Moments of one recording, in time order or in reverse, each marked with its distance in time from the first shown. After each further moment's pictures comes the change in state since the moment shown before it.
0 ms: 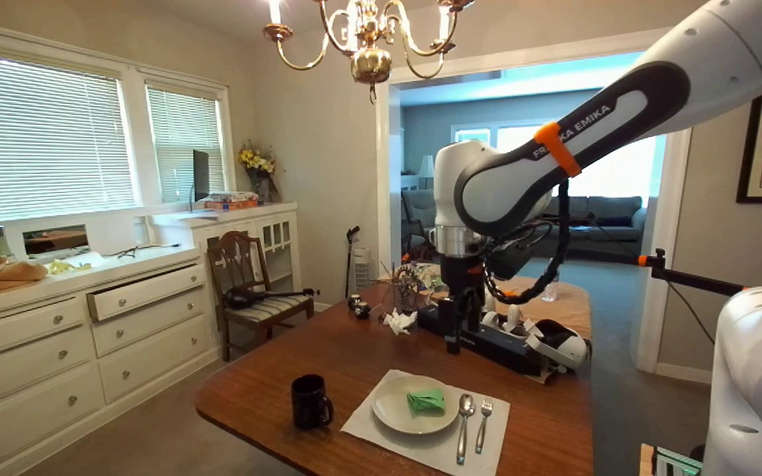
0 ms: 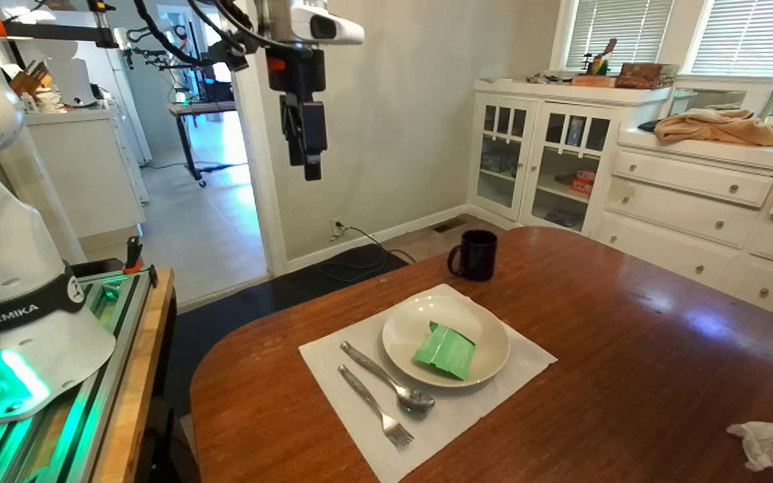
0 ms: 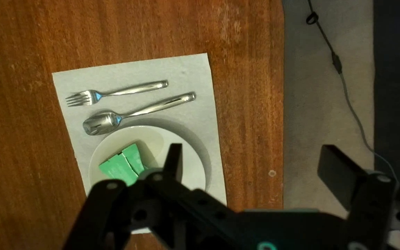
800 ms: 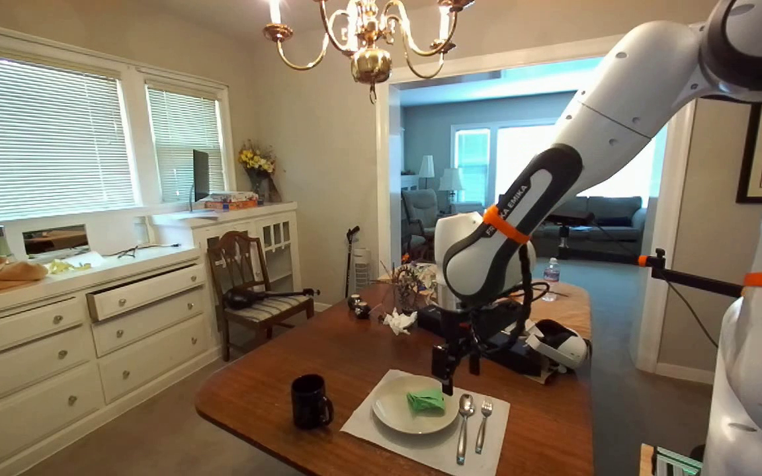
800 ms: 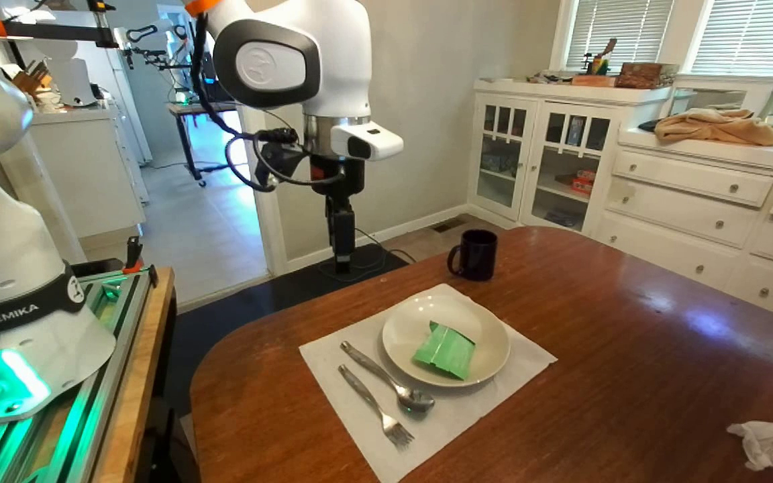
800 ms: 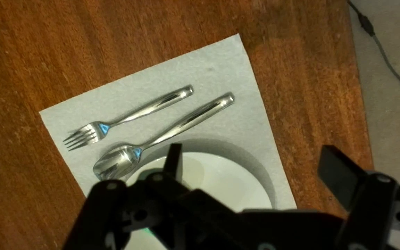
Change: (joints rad) arm -0.075 0.363 -0.063 -0.021 -0.004 0.372 0.097
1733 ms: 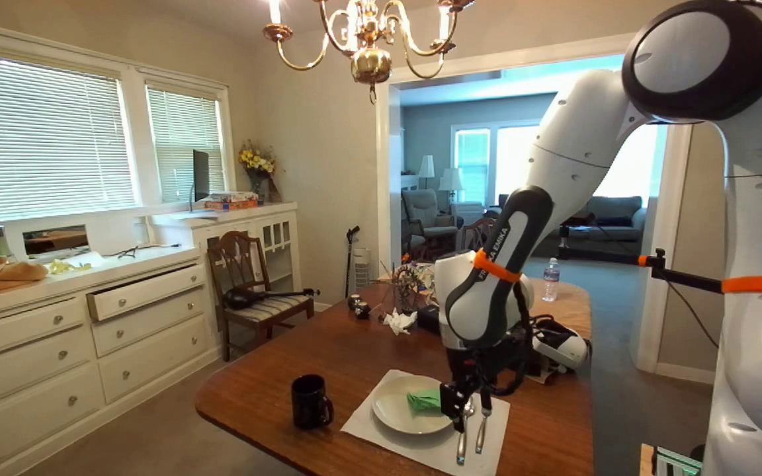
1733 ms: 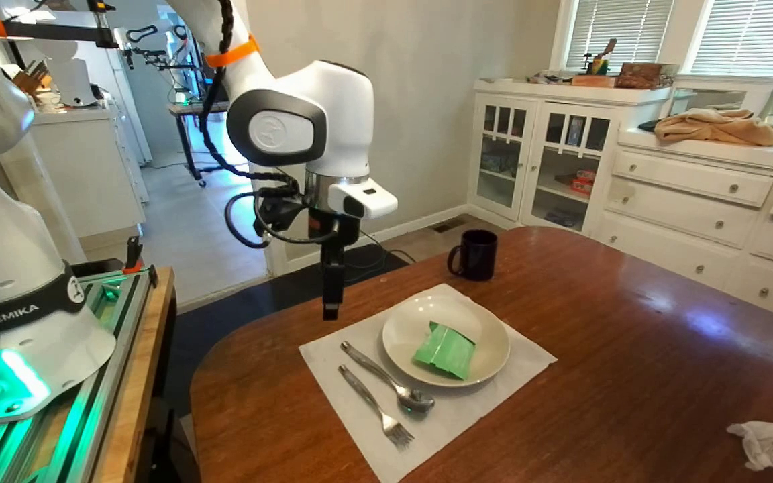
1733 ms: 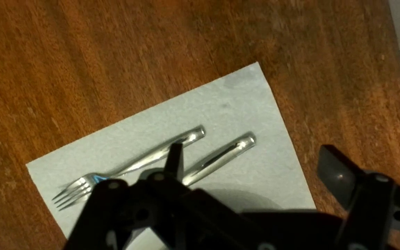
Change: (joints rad) arm -0.008 0.196 -0.007 -0.006 -0.045 0.116 0.087
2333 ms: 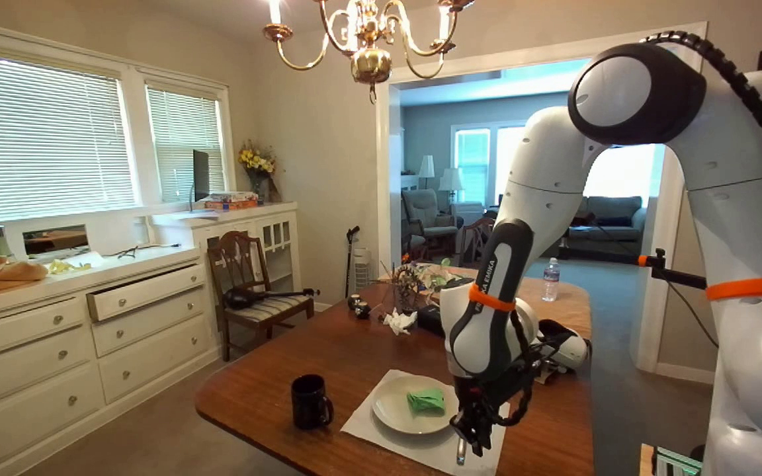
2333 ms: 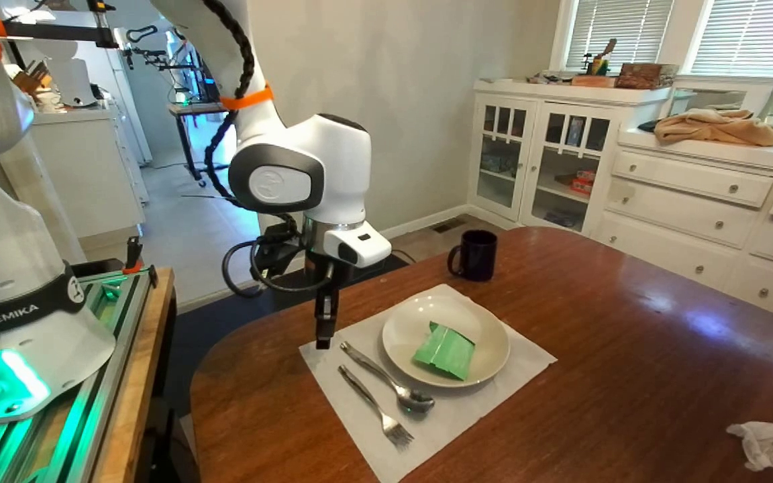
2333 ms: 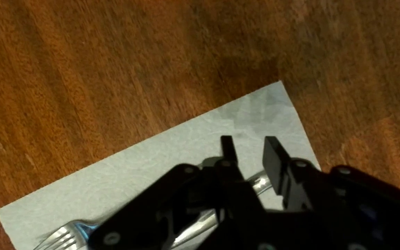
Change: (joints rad) arm 0.001 0.169 -0.019 0.002 0.016 0.143 0.001
